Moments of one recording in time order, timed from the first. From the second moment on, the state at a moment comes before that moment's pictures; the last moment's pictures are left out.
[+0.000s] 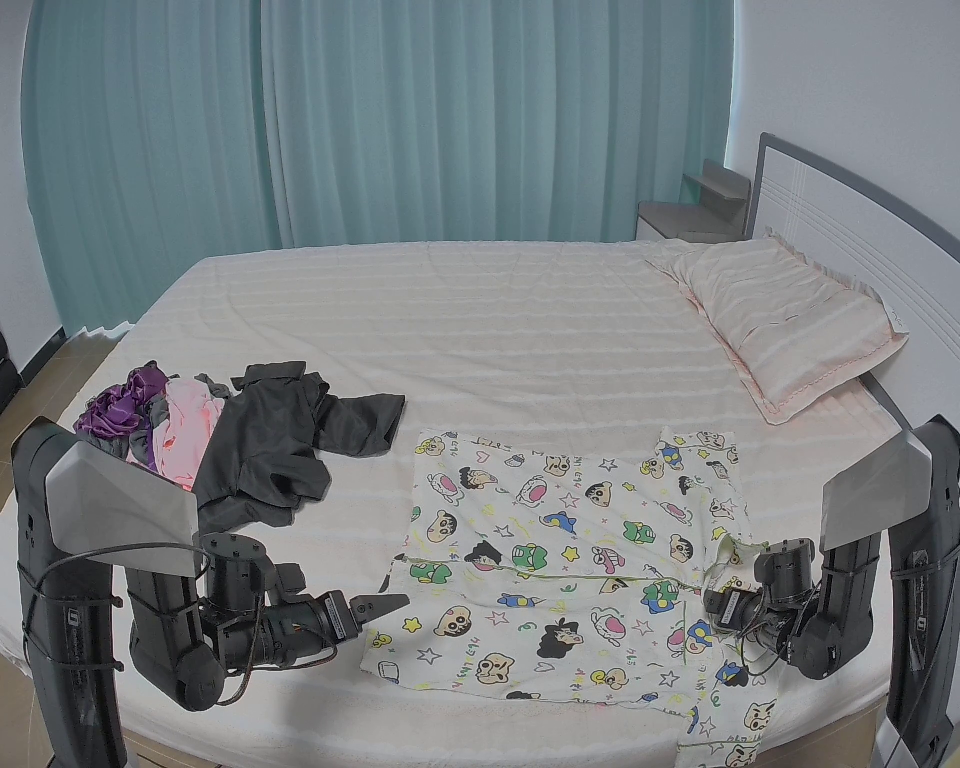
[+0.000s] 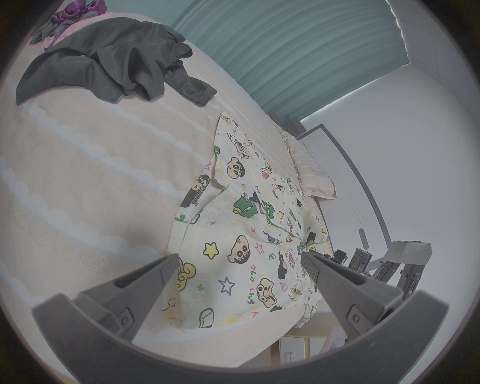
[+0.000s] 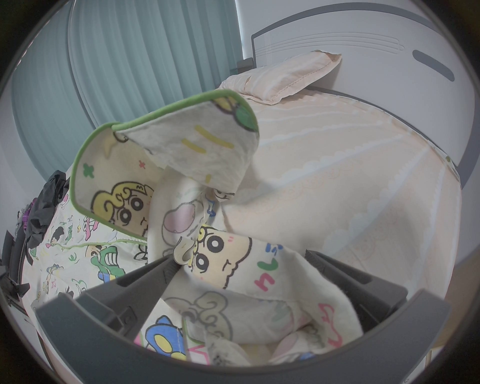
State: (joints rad) left arm -0.30 2.32 -0.28 -1.47 -0.43 -0.73; right arm 0.20 2.46 -0.31 -1.38 -0.31 0.46
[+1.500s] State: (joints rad) left arm -0.30 2.32 -0.28 -1.47 -0.43 -0.73; right arm -0.04 2.34 -0.11 -1.55 -0.18 0.55
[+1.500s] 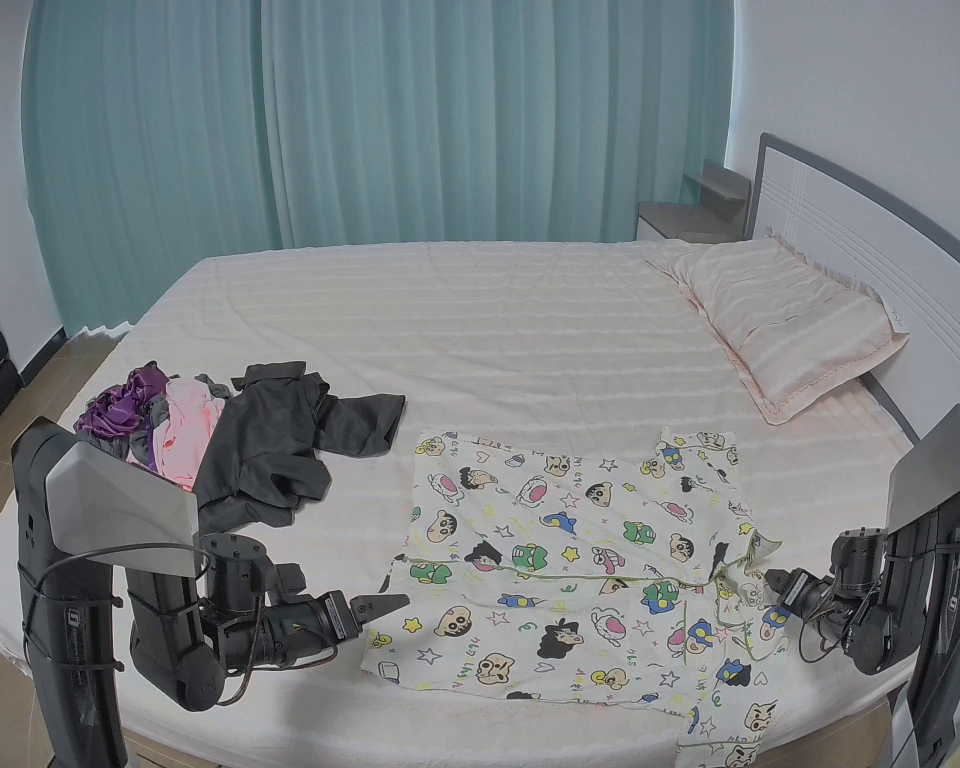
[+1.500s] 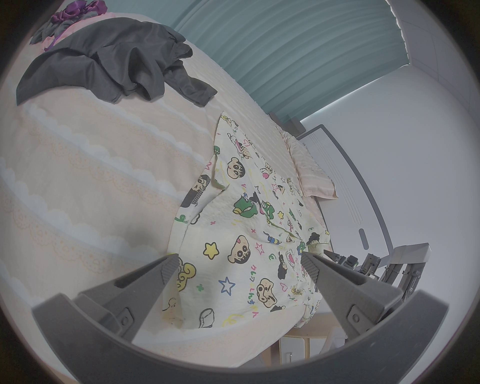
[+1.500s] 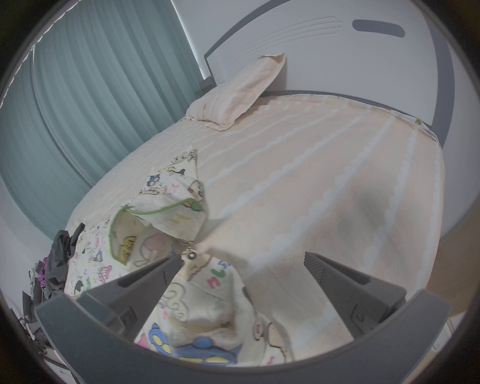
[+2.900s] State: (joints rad) left arm -0.30 2.32 -0.28 -1.47 -0.43 -0.72; right arm 0.22 2.45 -0.13 -1.55 -0.19 0.62
